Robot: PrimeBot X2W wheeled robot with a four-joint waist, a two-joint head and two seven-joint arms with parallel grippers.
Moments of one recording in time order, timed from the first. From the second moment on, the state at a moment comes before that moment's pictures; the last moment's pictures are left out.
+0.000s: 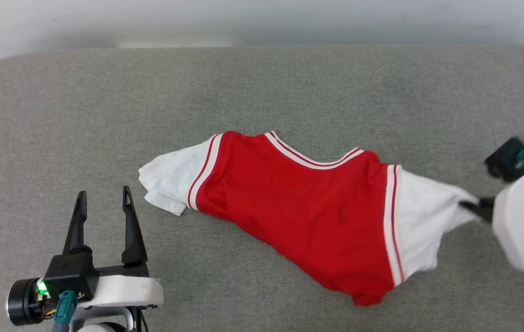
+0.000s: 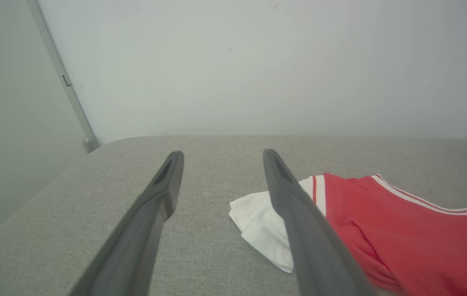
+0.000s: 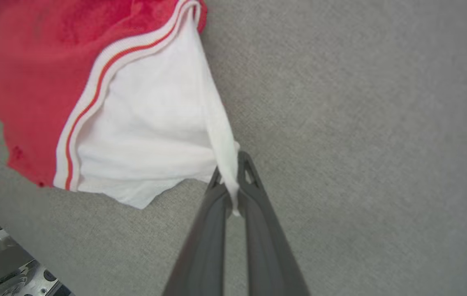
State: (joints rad) left arm -0.02 0.24 -0.18 -0.10 -0.23 0.32 -0.26; right arm -0.70 -0.91 0.94 0.15 0.91 0.13 0.51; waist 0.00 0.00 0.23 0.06
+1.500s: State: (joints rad) left arm -0.20 0.25 0.04 0.02 -0.14 0.04 -0.20; right arm -0.71 -0.61 0.36 0.47 0.41 0.13 -0.21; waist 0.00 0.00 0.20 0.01
